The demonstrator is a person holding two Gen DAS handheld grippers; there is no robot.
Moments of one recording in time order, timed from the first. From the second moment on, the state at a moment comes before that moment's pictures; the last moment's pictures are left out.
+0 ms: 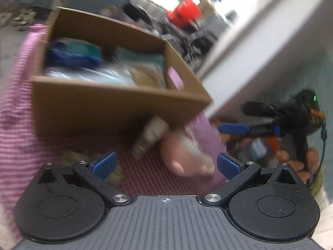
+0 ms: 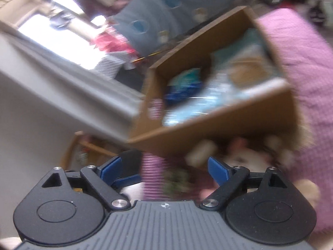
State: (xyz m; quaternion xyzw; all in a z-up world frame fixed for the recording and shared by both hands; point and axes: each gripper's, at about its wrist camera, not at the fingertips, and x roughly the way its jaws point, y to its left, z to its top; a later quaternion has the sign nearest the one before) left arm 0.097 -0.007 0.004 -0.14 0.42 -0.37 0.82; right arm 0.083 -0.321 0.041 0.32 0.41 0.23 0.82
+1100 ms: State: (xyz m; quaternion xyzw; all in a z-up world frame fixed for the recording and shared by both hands) left arm 0.109 -0.154 -0.074 0.01 0.47 -0.38 0.80; right arm 0.106 -0.364 -0.071 0.34 0.46 0.15 0.81
